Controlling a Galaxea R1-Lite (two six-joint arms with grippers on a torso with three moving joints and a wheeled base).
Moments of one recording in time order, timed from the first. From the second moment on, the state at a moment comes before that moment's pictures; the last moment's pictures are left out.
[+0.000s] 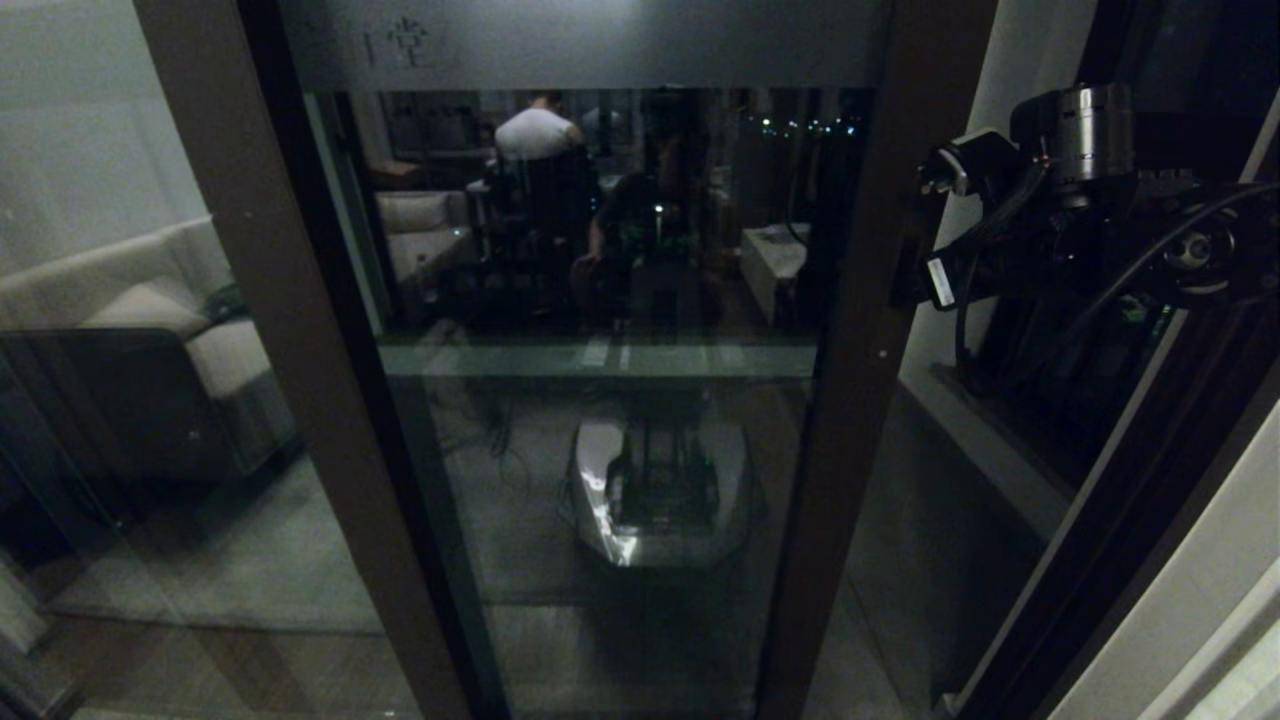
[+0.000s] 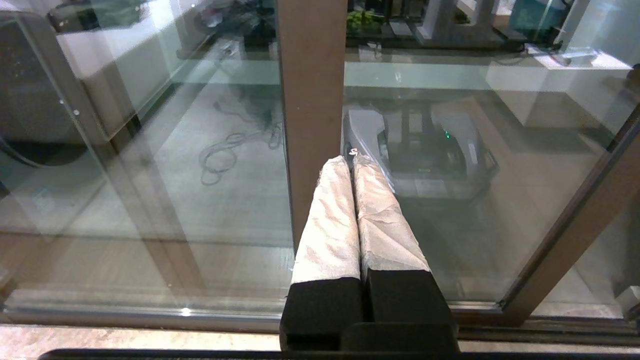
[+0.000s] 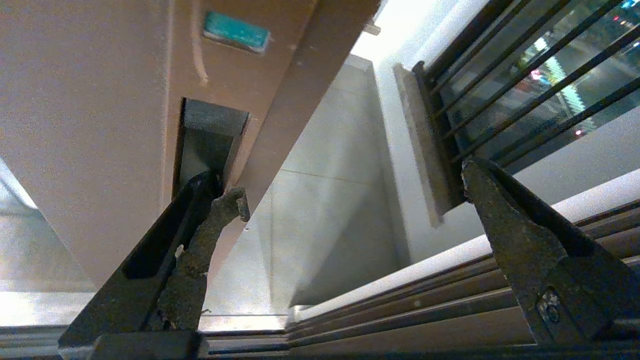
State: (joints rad) left arm 0.00 0.00 0.00 0.01 0.00 0.00; right arm 0.17 1.90 -1.63 0.04 -0.39 -0.32
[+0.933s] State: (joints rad) left arm 0.00 0.00 0.00 0.01 0.00 0.00; right arm 0.10 1.90 -1.62 0.04 -0.39 -0.38
